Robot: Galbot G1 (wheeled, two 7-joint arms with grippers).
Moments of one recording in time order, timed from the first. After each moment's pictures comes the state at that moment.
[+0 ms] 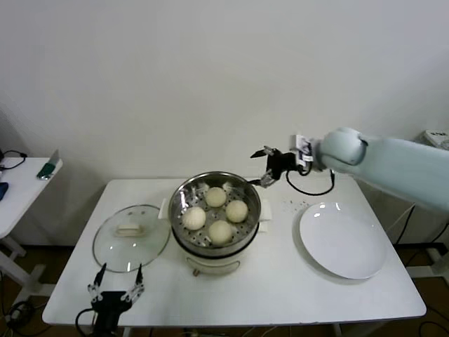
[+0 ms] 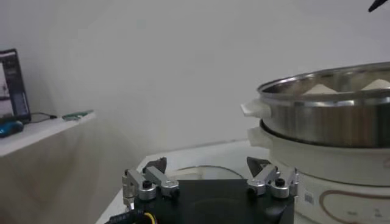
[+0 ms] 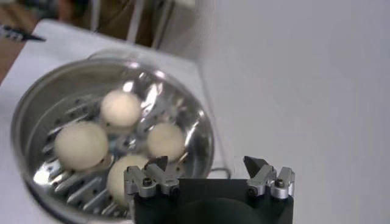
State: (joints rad) left arm 1.82 -1.46 -0.64 -2.07 0.02 -0.08 -0.09; right arm 0.49 0.70 -1.26 1.49 0.86 -0.08 -0.47
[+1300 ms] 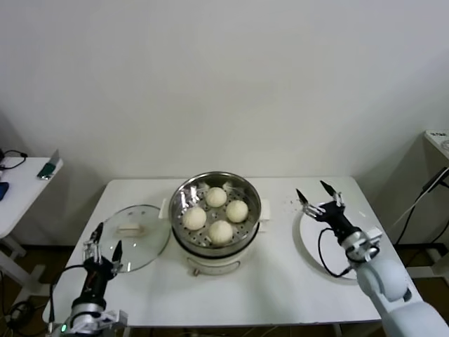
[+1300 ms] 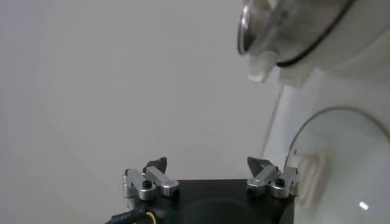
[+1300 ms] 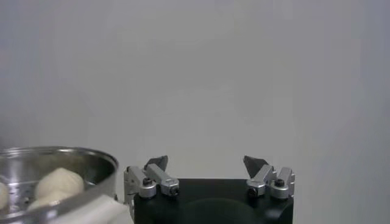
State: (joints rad) left arm 1.66 -1.34 -0.68 -2.08 1.08 0.10 -0.06; right arm -1.19 0.96 0.44 1.74 0.53 0.04 -0.14
